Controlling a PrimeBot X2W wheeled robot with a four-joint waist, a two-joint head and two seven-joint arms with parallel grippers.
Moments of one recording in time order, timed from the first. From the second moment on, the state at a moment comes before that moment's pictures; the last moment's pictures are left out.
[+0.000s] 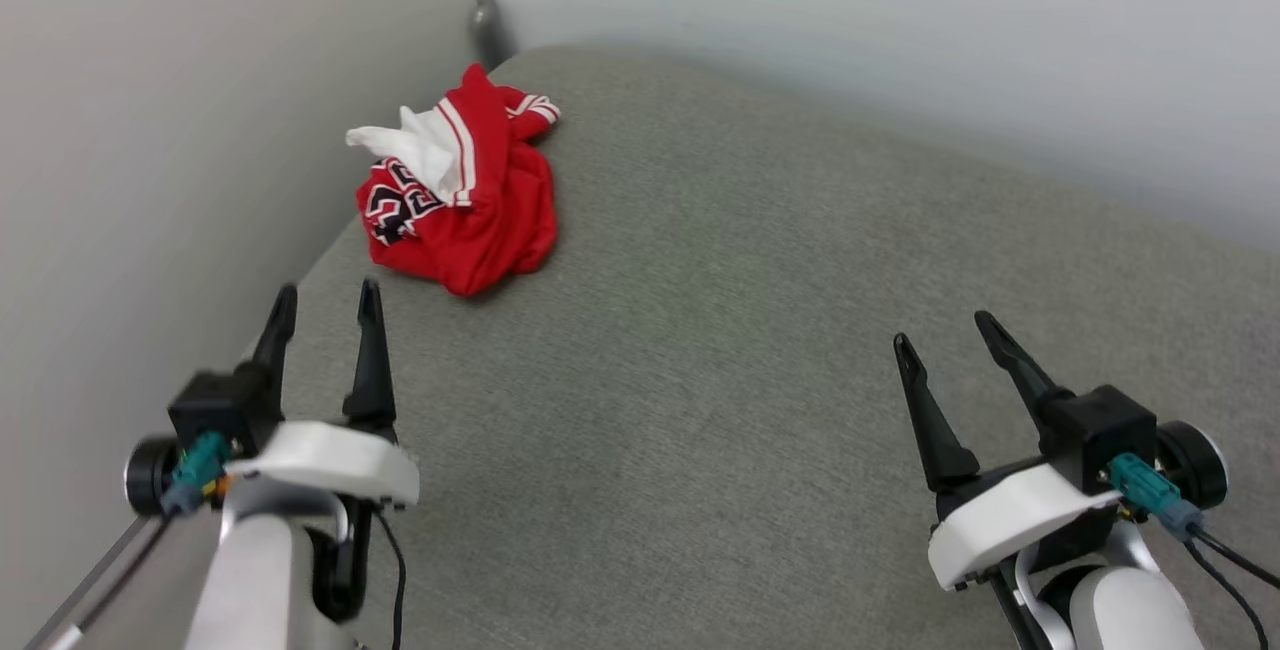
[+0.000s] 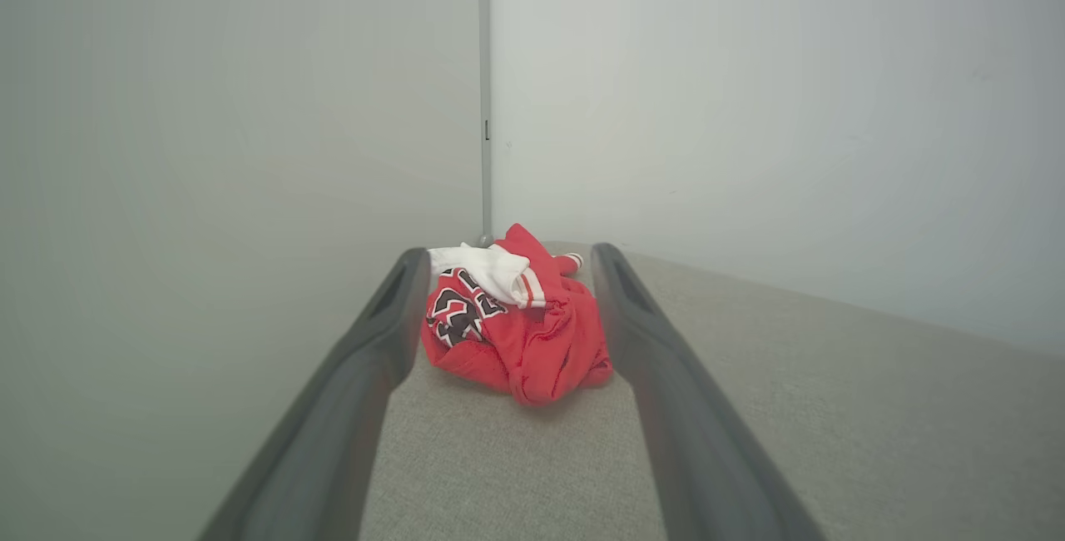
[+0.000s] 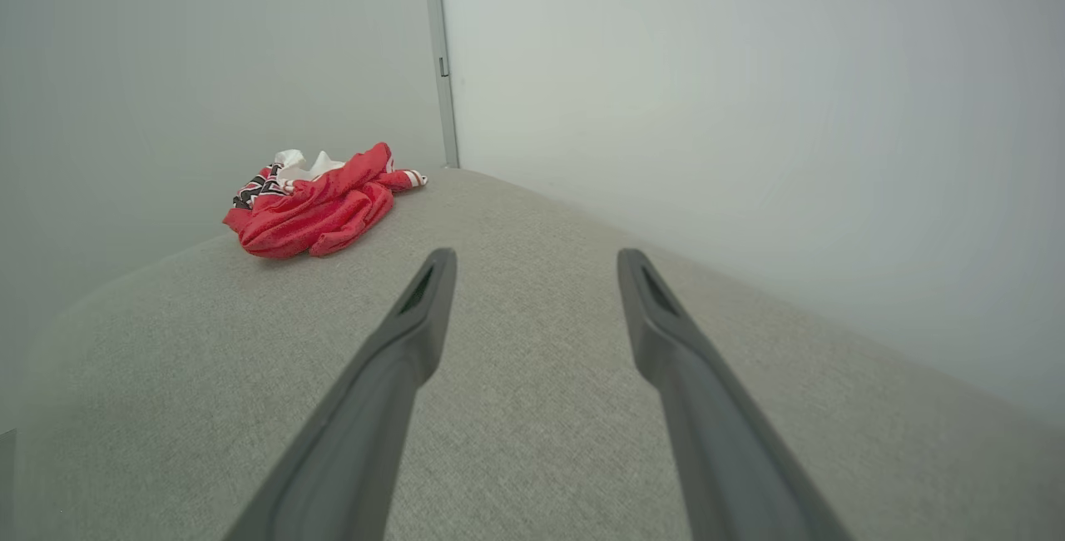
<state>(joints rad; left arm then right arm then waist) -0.26 0.06 0.09 0.31 -0.14 -0.10 -0.26 -0.11 -0.05 0.11 0.02 0.02 0.13 -0.03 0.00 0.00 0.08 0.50</state>
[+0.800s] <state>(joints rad) -0.90 0.59 0.01 0.80 -0.67 -0.13 0.62 -0.32 -0.05 0.14 -0.03 -0.05 0.13 -0.02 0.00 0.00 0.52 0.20</state>
